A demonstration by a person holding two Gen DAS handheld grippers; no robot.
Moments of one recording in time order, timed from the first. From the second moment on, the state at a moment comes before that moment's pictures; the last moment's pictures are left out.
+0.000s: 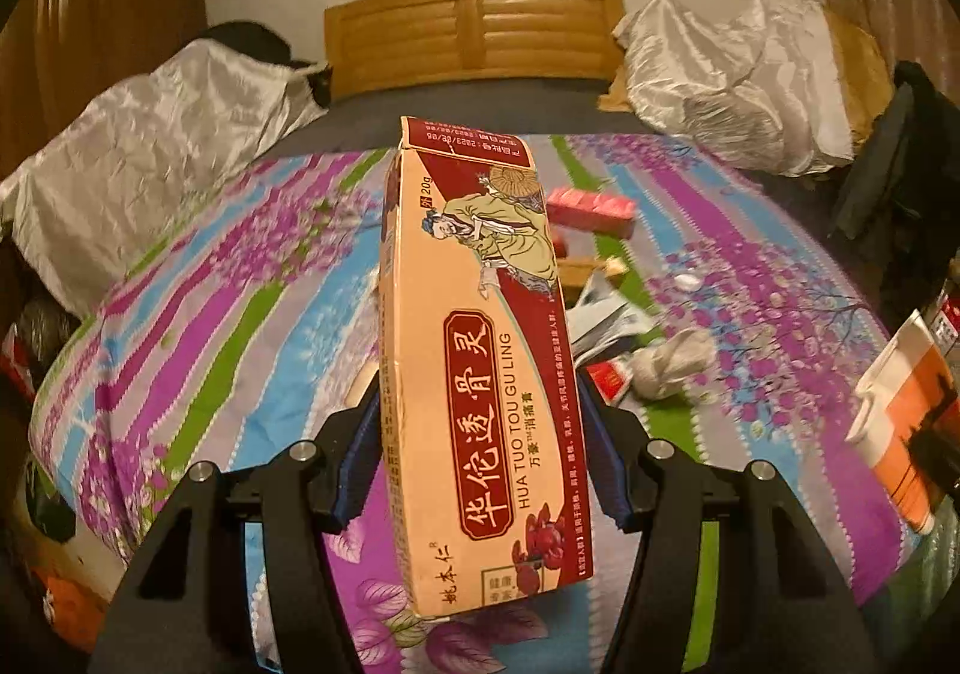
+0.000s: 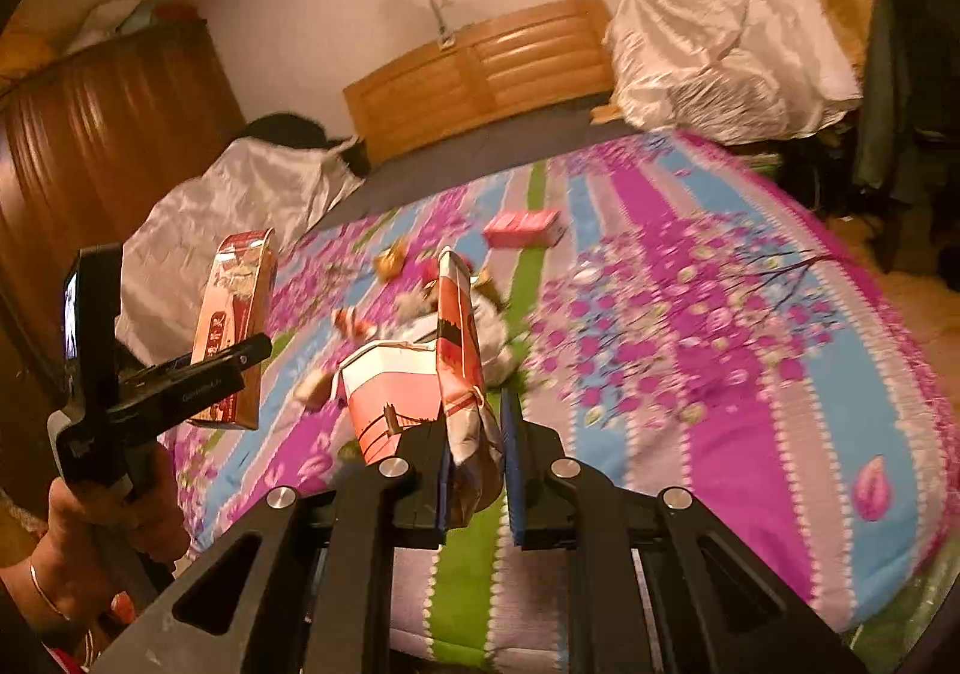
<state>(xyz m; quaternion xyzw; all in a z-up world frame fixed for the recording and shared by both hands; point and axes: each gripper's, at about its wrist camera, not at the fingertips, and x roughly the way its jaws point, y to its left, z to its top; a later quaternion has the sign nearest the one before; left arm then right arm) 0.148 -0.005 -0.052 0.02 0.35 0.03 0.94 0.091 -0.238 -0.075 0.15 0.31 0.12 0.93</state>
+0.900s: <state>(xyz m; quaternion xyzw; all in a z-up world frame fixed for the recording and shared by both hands) 0.117 -0.244 0.011 0.13 0.25 -0.20 0.94 -0.088 -0.462 -0.005 0.20 0.18 -0.17 0.95</state>
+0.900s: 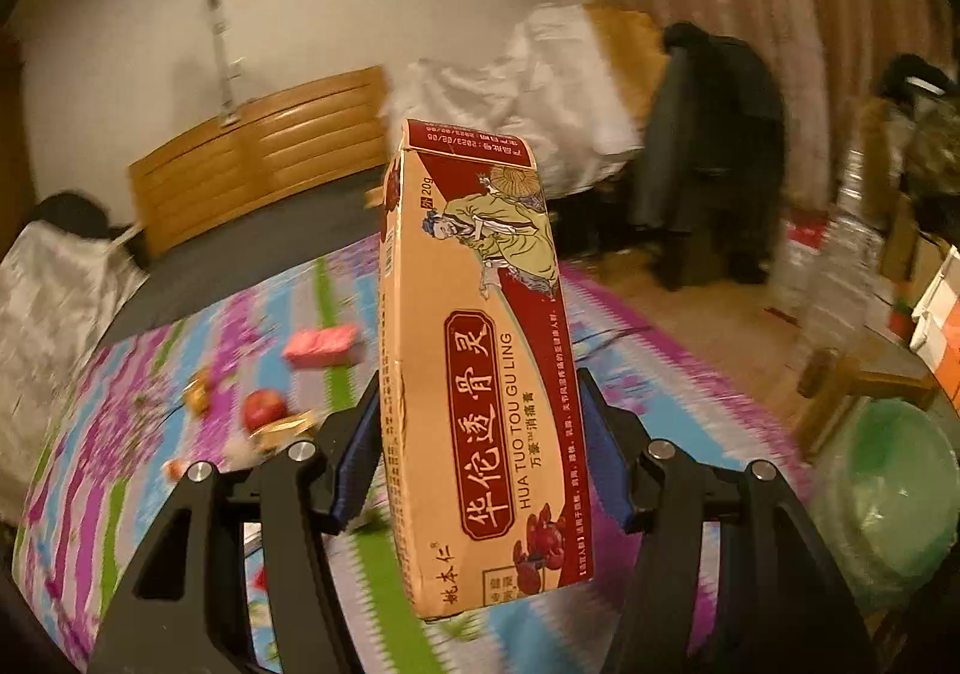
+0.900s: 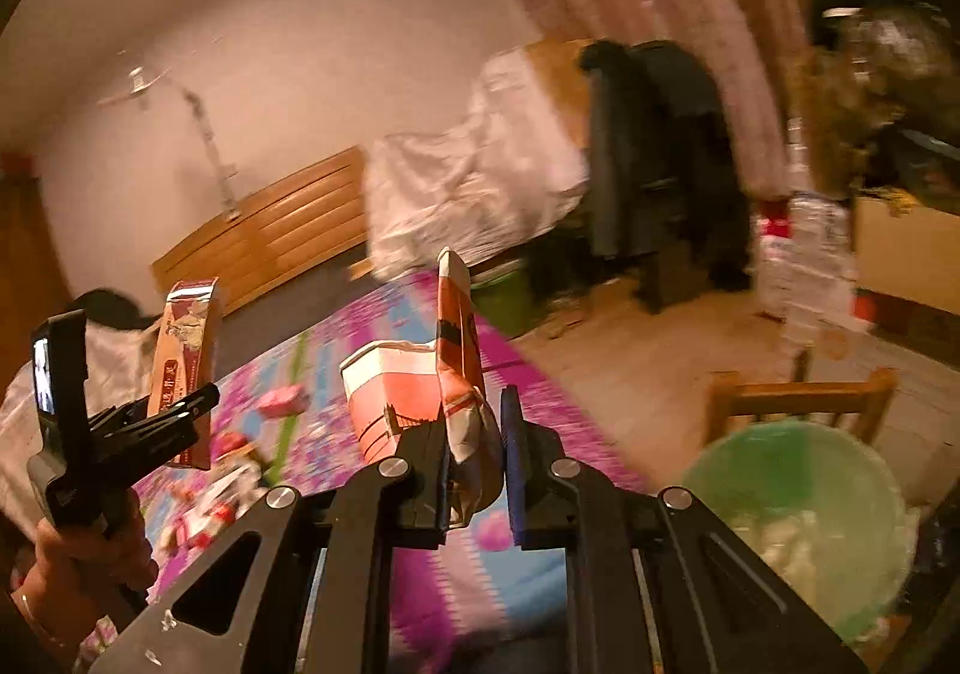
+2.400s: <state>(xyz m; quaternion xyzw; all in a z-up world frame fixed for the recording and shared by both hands) -0.029 -0.495 -0.067 0.28 0.24 -0.53 0.77 -0.243 -0.602 -0.068 0.20 0.24 -0.46 0.83</state>
